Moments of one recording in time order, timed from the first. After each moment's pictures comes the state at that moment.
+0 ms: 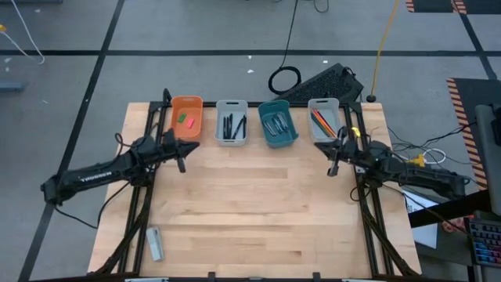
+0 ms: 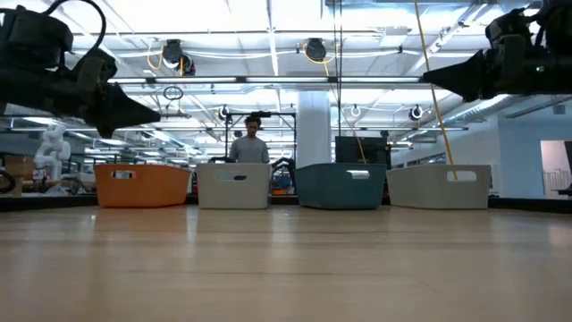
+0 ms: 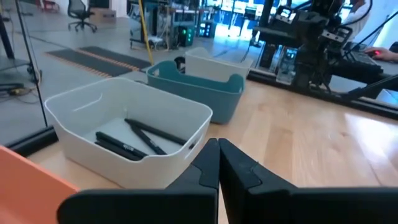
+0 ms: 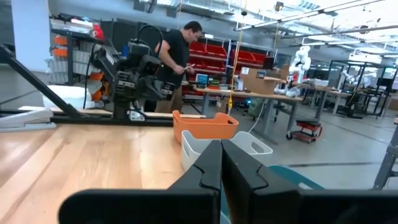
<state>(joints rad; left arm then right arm) 0.43 0.31 0.02 0.17 0.08 -0.15 -0.28 0.20 0.02 0.30 0.00 -0.14</state>
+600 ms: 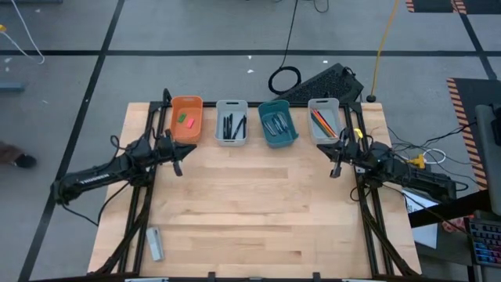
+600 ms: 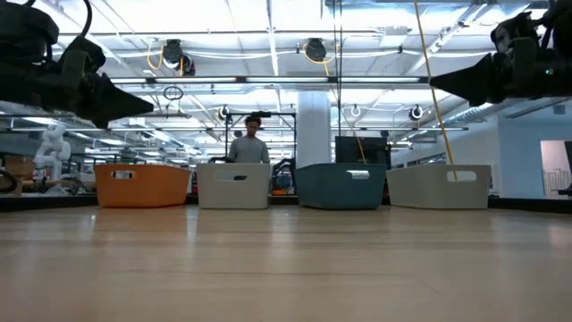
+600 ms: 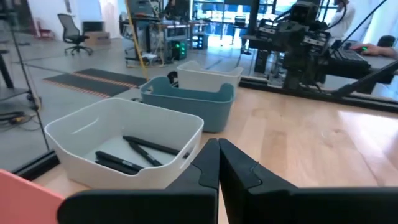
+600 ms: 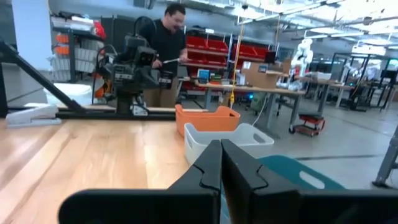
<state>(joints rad) 0.36 0.09 0.02 0.00 0.04 -0.07 -0.28 0.00 0.01 0.09 0.00 -0.12</state>
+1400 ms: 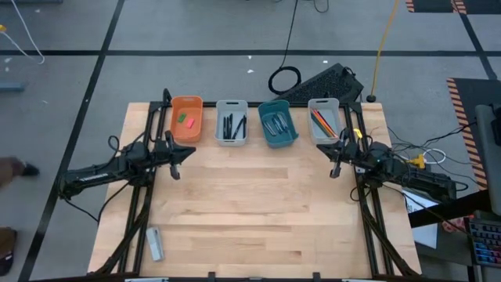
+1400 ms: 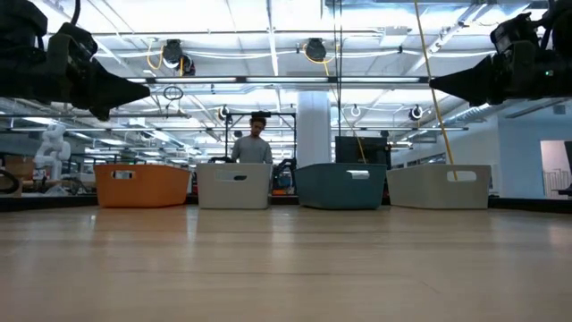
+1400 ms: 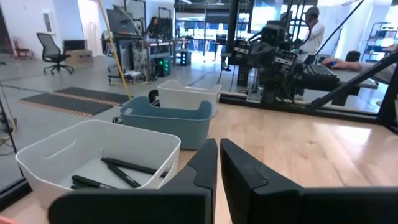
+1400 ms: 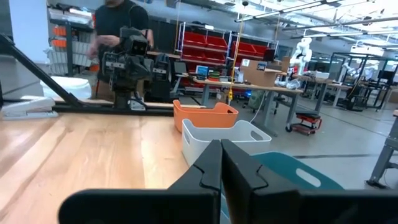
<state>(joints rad) 0.25 0.01 0.02 0.00 0.00 -0.06 -0.28 0.00 0.01 0.07 0.00 -0.14</state>
